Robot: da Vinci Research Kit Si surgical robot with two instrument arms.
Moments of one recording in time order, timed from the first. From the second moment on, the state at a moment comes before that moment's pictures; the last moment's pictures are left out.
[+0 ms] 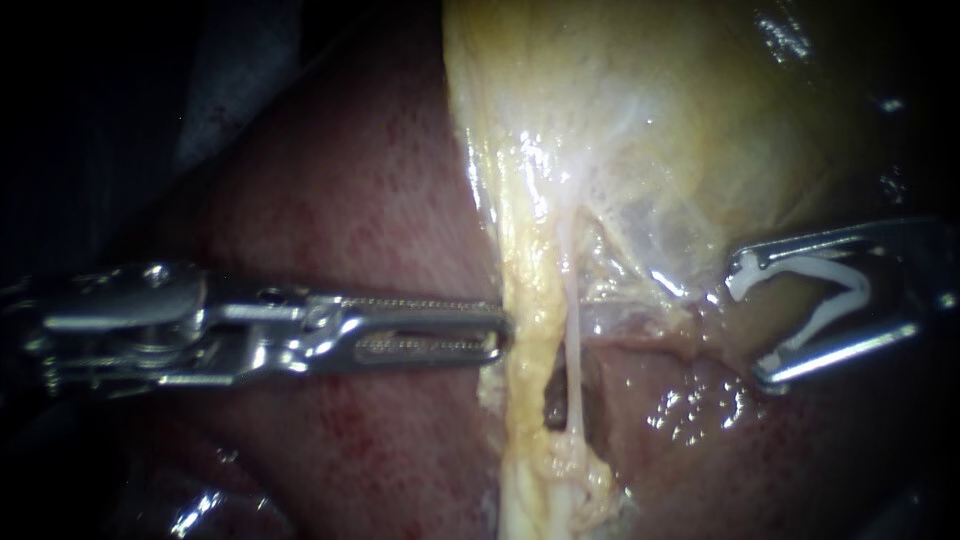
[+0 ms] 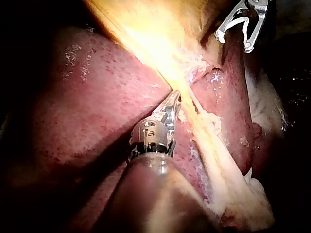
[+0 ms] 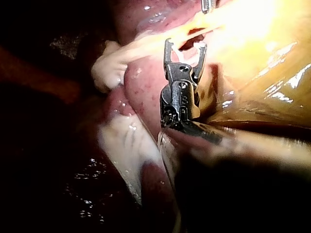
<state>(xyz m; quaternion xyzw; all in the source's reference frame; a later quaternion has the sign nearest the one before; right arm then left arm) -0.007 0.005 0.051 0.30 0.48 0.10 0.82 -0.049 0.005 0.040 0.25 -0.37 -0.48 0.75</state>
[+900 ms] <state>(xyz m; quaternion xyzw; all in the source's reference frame) -0.004 0.001 0.052 0.30 0.48 0.09 0.82 -0.045 0.004 0.034 0.26 -0.38 -0.48 0.75</state>
